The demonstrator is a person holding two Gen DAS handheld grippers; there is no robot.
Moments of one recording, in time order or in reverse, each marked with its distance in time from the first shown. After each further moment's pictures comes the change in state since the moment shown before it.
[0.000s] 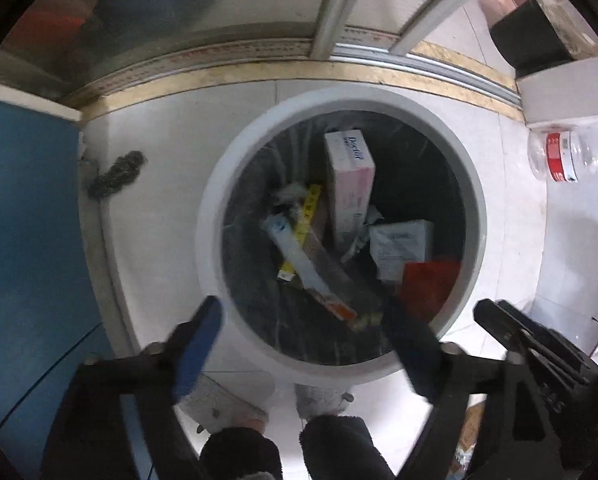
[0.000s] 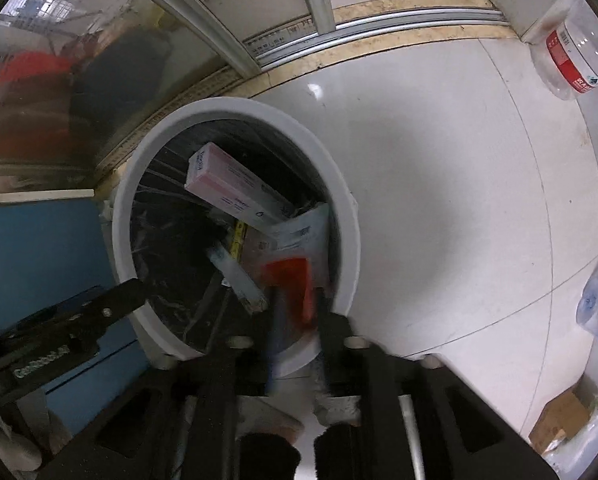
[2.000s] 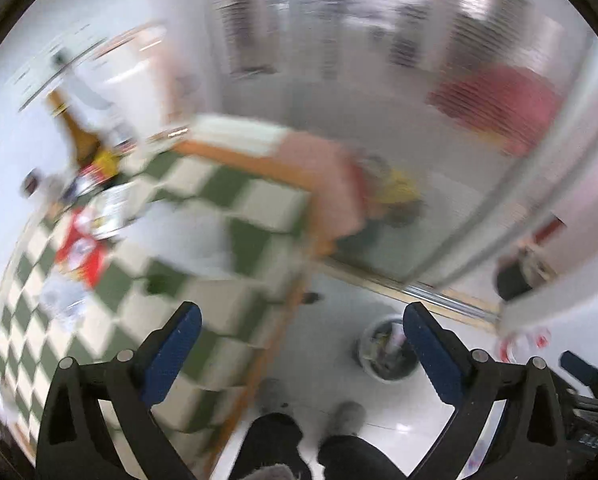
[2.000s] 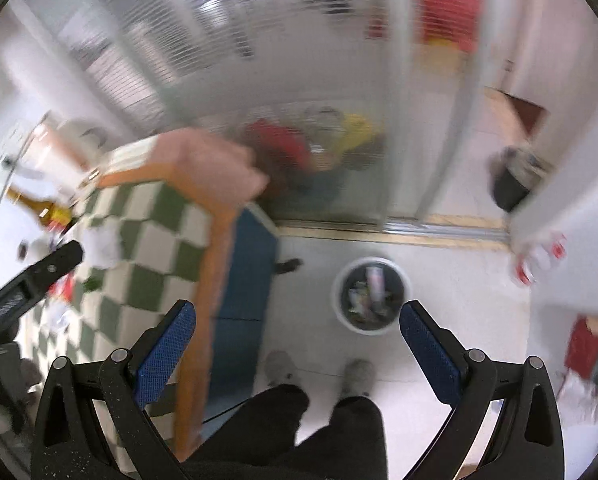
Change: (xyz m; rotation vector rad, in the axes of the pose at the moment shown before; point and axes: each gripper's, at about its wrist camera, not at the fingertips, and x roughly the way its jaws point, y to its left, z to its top) left arm -0.592 0.201 -0.275 -0.496 -0.640 0.190; right arm -0.574 0.323 -0.205 -0.561 -0.319 0.087
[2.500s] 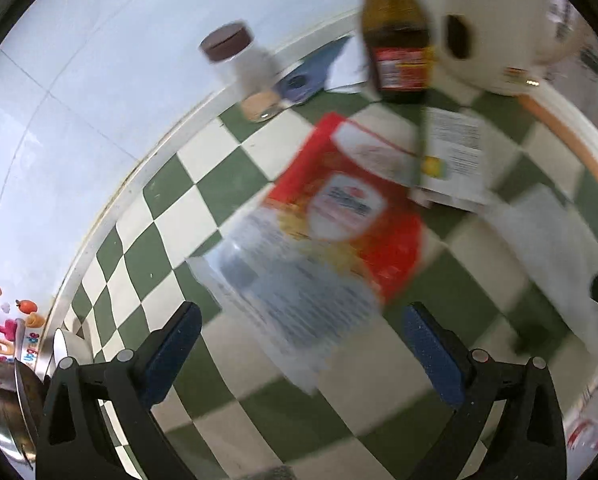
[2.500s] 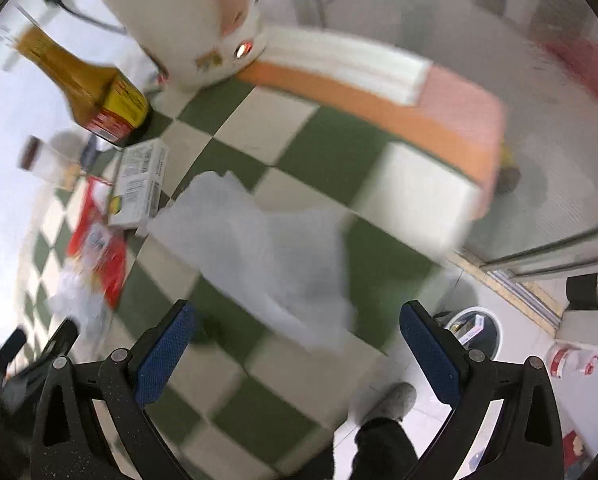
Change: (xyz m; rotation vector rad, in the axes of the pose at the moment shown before) left arm 0.113 0.300 -0.005 -0.317 0.201 0.474; right arm 0.244 0.342 0.058 -0.300 0.250 0.024
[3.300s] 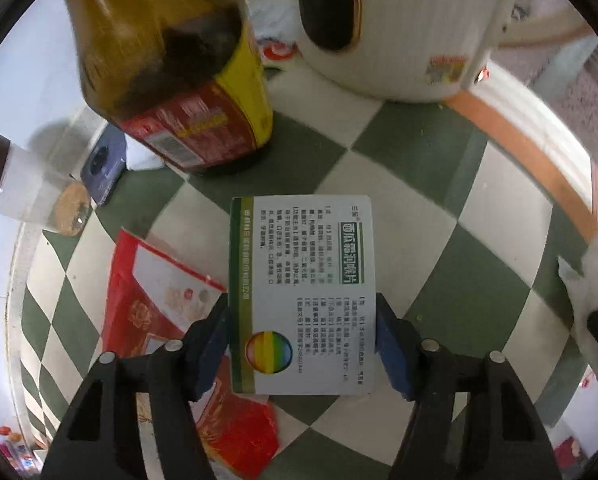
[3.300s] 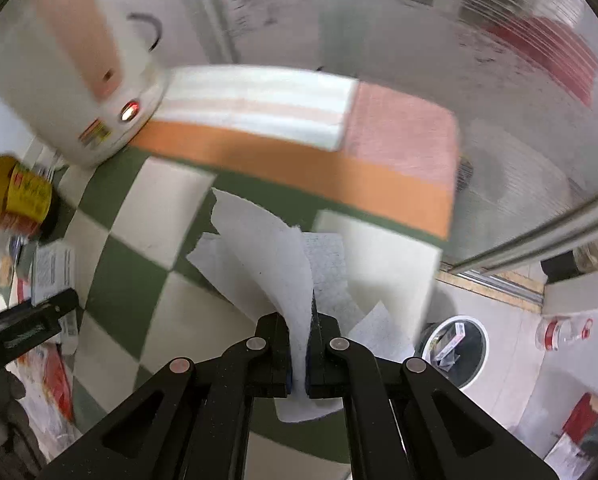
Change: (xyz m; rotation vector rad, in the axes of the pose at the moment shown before) left arm 0.059 -0.110 0.110 0.258 0.070 -0.279; right arm 0.016 -0.070 0.036 0.206 -0.172 -0.111
